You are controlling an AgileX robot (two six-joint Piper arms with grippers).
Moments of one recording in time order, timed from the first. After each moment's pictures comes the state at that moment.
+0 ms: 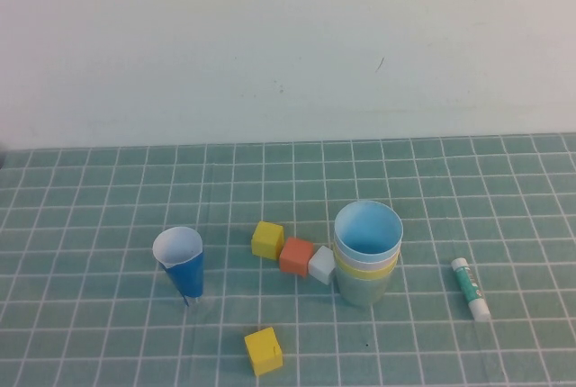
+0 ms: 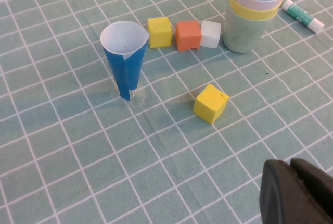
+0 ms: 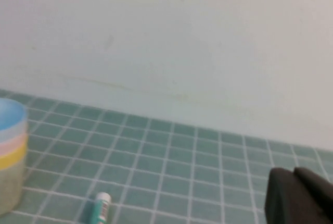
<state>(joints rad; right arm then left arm) 0.06 0.12 -0.03 0.19 0.12 -0.36 -0.59 0.27 -0.58 0.02 0.95 -0.17</state>
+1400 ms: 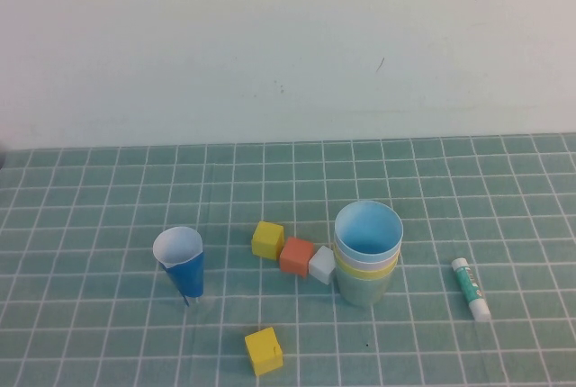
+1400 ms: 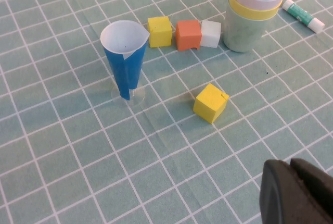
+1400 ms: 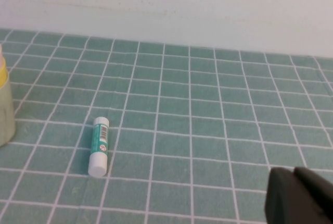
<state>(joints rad) 0.02 -0.01 0.03 -0.04 0.39 -0.05 -0.59 0.27 -0.58 0.02 0.95 -0.17</state>
